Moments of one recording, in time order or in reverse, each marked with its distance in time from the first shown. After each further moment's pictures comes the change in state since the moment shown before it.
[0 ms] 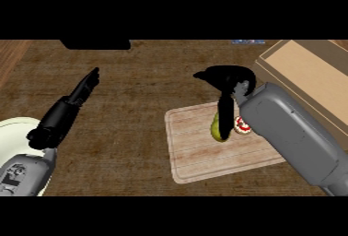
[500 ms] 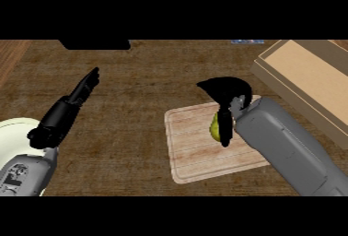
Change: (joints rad) left arm 0.006 -0.039 0.043 0.000 -0.039 -0.035 0.004; right arm 0.102 0.042 0.000 -0.040 0.175 0.000 -0.005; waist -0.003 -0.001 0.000
